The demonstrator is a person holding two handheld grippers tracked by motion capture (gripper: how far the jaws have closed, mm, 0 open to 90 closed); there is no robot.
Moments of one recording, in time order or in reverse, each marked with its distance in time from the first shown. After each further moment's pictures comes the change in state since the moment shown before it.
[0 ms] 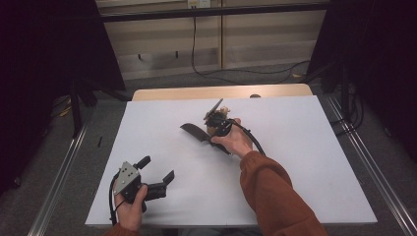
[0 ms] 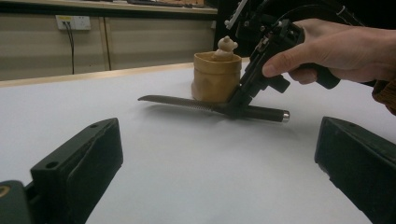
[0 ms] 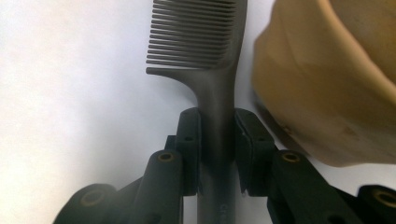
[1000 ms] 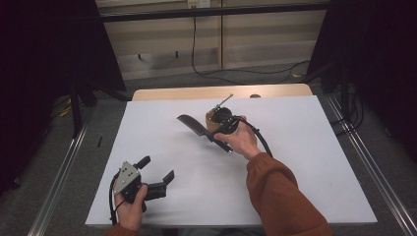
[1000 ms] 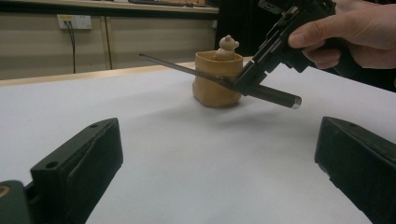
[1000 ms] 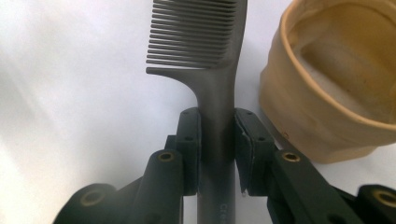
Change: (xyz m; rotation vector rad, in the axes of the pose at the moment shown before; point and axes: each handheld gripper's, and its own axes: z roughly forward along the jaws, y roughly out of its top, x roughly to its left) left arm 0.001 -0.001 0.000 0.003 0.004 -0.001; right arm 0.003 -0.010 -0.035 -0.171 0.070 0.000
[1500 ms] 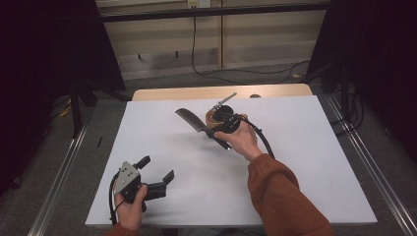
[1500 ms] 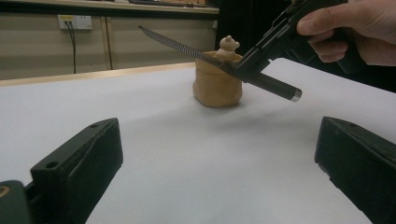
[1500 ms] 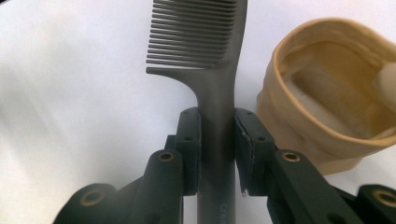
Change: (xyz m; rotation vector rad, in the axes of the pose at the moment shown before) left arm 0.000 0.000 0.000 -0.001 0.003 -0.003; right arm 0.005 0.001 -0.013 -0.098 -0.015 -0.016
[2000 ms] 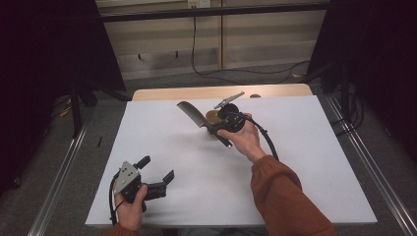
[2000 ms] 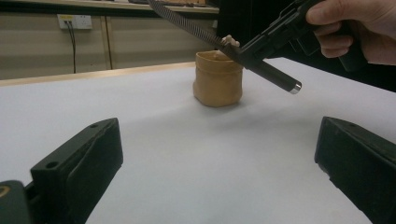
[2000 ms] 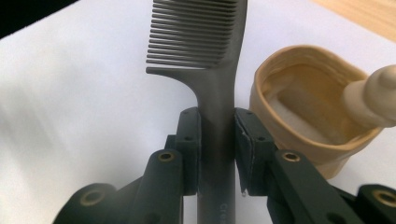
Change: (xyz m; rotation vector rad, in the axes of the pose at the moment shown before) left arm 0.000 0.000 0.000 0.002 -0.003 0.004; right arm -0.004 -0.005 -0.013 -0.111 -0.011 0.000
